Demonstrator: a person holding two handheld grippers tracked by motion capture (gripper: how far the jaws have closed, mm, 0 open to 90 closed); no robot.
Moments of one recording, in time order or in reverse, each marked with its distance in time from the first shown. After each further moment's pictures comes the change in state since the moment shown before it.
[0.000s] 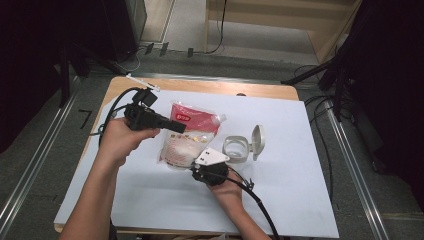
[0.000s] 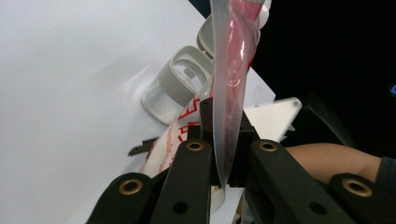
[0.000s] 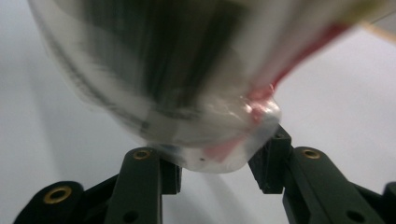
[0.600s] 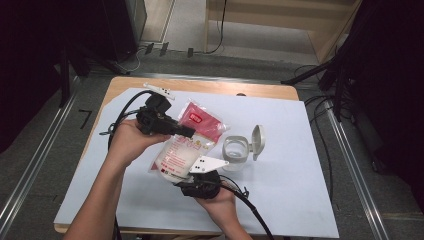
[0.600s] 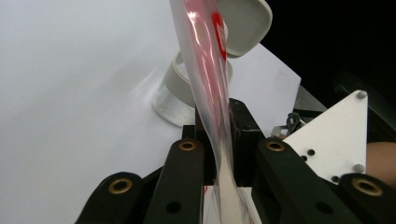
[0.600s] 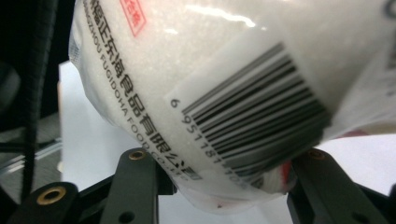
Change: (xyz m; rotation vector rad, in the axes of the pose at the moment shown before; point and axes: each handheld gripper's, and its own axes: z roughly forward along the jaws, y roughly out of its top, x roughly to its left) left arm -0.010 0.002 0.026 0.042 0.058 0.121; right arm 0.030 0.018 -0.022 -0.058 0.283 0.196
